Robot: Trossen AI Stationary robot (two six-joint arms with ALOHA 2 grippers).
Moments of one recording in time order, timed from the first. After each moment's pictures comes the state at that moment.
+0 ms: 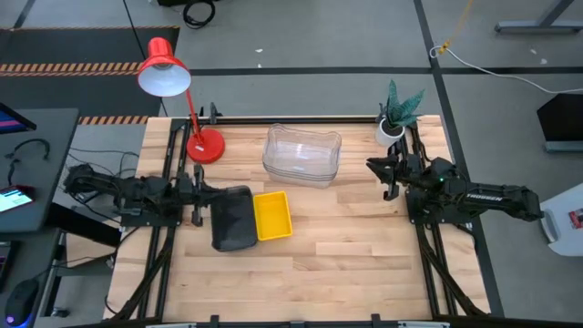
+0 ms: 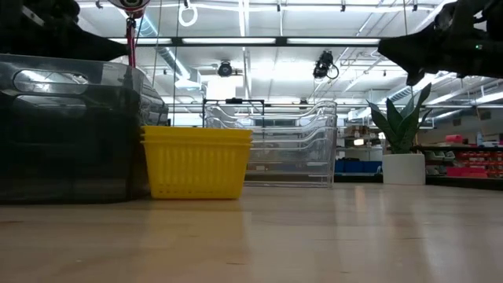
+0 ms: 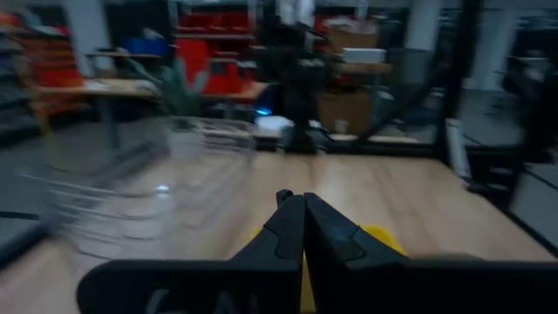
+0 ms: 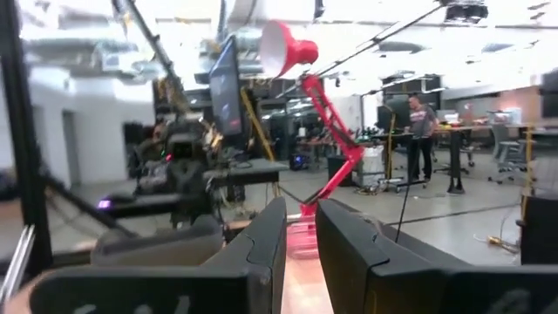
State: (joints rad) left arm -0.25 0.15 0.09 0.11 -0.38 -0.01; right arm -0.26 0.20 0.01 0.48 -0.02 0.04
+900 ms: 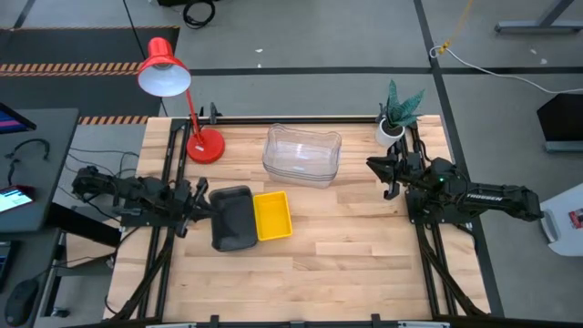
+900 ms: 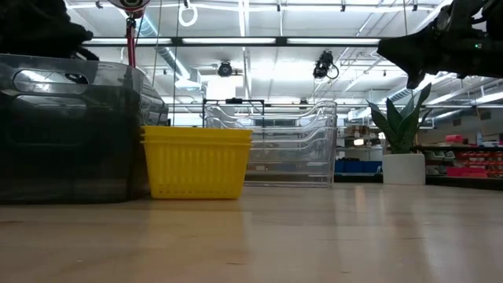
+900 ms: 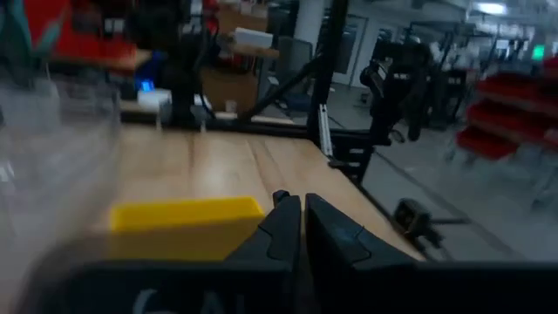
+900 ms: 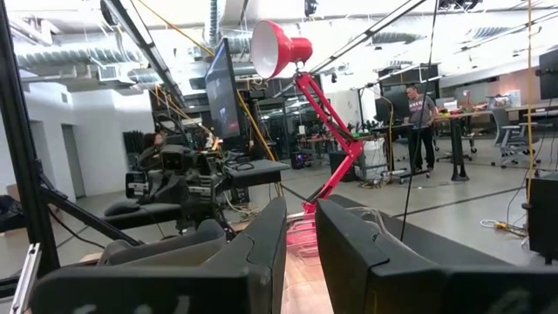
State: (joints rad) left arm -0.29 0.02 0.09 -0.06 -0.05 -0.16; right arm -0.26 0.20 0.01 0.48 0.01 0.12
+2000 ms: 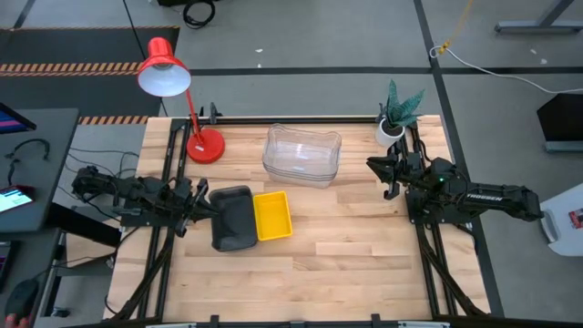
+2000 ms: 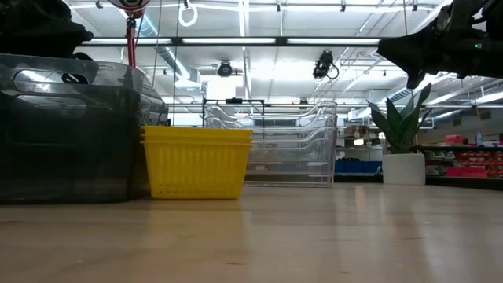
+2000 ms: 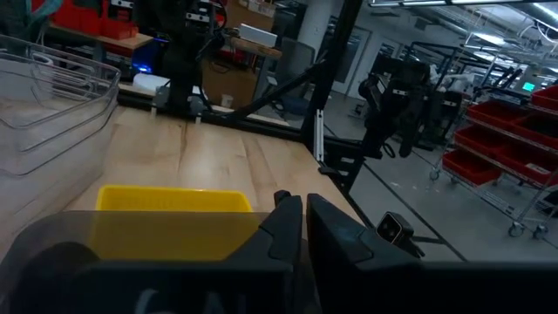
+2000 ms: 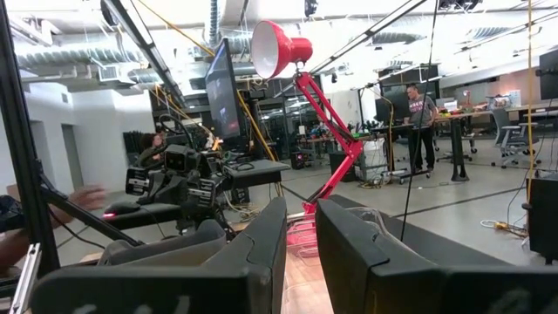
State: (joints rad) left arm -0.29 0.02 0.09 -0.06 -0.05 -0.30; right arm -0.26 0.20 0.01 0.48 0.01 0.12
